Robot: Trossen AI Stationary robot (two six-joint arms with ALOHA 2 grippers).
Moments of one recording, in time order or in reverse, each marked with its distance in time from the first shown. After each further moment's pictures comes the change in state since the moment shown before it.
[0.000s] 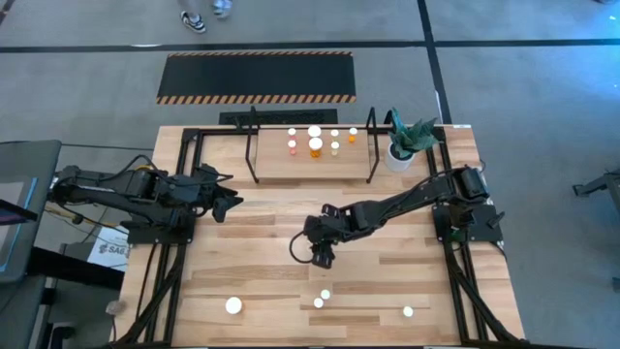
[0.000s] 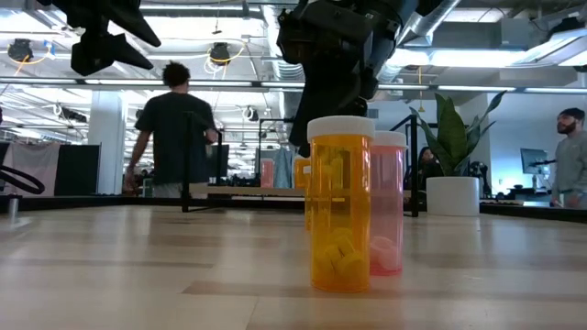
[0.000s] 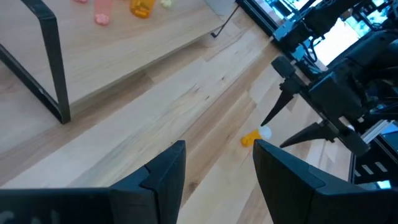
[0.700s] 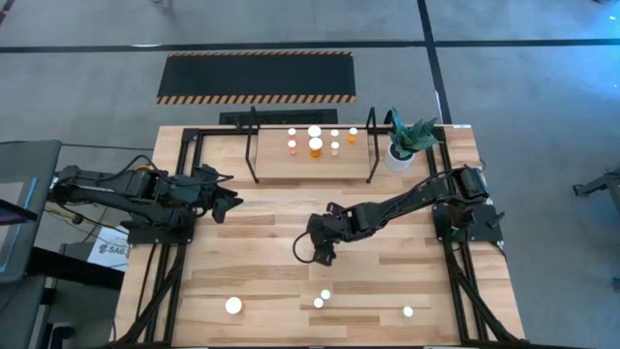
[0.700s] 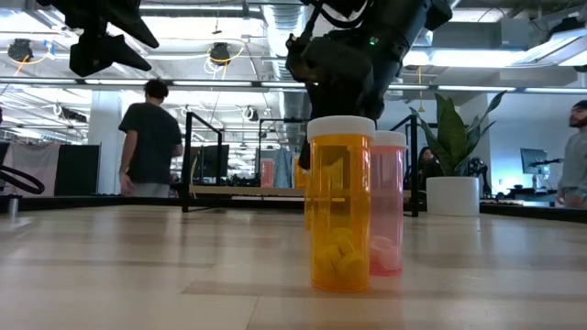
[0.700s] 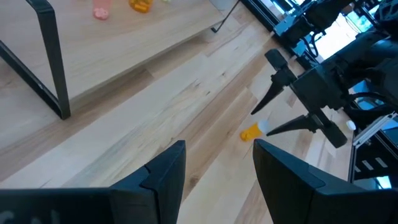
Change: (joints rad) left arm 0.000 0.000 0.000 -0.012 0.015 -0.001; right arm -0.001 0.001 -0.073 0.046 0.078 0.042
